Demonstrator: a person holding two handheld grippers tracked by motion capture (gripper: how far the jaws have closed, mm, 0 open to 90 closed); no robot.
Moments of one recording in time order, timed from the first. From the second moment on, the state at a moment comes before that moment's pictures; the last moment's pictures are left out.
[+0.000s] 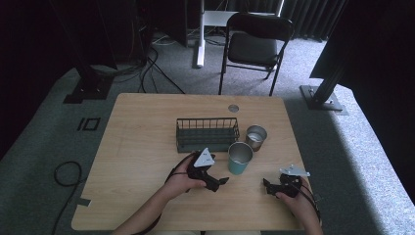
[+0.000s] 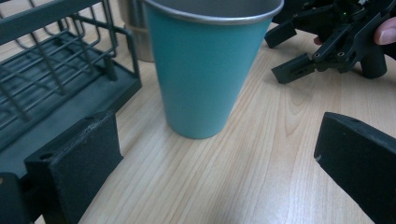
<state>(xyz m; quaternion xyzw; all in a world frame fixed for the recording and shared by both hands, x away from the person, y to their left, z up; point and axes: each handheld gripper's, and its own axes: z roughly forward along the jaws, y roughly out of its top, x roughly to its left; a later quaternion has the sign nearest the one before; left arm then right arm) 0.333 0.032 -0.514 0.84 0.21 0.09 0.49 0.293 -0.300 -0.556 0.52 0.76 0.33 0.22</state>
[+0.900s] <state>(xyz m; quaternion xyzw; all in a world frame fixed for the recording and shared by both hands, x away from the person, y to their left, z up) 0.350 -0.009 -0.516 0.83 0.22 0.10 0.50 0.293 -0.300 -0.556 0.52 0.76 0.33 0.22</state>
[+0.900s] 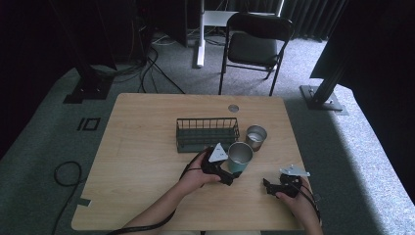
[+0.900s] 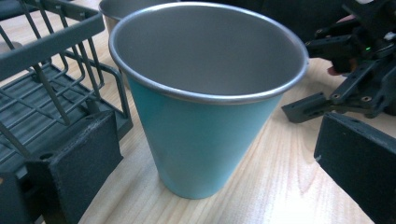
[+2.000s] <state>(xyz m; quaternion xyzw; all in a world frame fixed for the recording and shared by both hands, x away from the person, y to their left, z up) 0.368 -0.043 -0.519 0.82 0.22 0.13 0.52 0.293 -0.300 -0.556 0.52 0.76 0.33 0.22</state>
